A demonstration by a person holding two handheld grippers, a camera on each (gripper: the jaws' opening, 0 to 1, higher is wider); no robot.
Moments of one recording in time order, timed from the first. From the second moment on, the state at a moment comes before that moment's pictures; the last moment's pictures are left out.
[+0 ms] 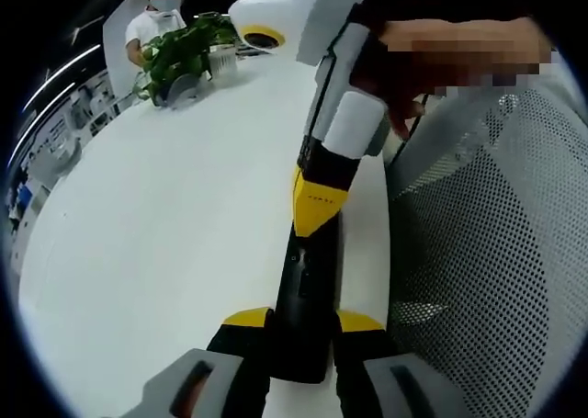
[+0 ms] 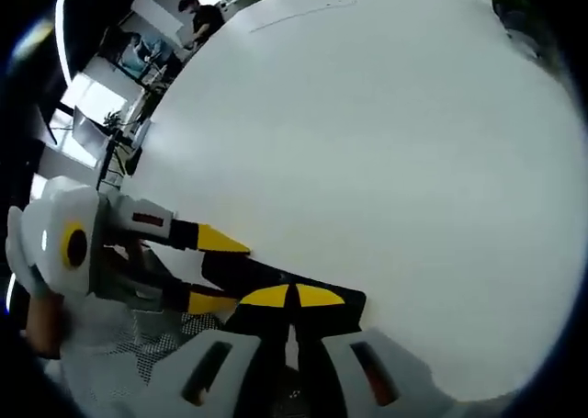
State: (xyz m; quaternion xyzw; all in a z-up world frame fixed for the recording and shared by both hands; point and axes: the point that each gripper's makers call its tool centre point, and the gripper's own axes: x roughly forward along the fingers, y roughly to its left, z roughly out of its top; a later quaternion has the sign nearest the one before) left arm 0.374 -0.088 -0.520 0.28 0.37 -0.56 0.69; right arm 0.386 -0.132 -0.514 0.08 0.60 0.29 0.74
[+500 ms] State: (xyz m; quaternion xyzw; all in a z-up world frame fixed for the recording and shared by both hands) left arm 0.373 -0.088 -0.519 0.27 0.37 -0.56 0.69; right arm 0.379 -0.130 -0.514 -0.02 0.59 0.31 0.75
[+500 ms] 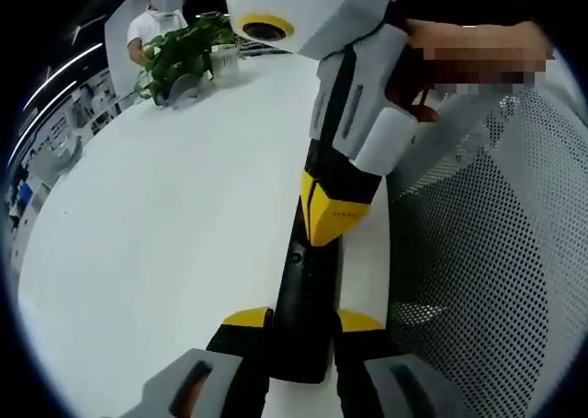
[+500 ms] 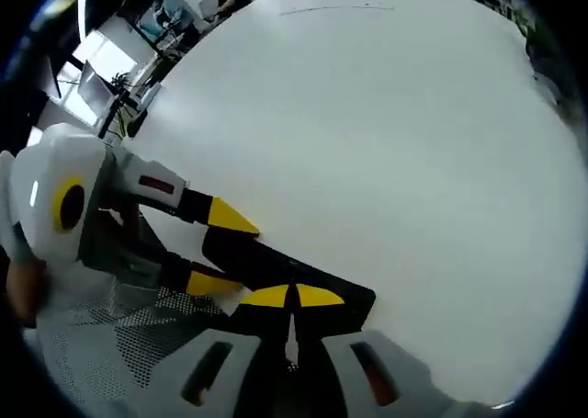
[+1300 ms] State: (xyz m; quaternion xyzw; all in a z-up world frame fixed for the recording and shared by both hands) left arm 0.372 -0.089 -0.519 0.28 0.36 -0.56 0.69; right arm 0.378 -0.130 -0.512 -0.05 0.57 0.32 0.75
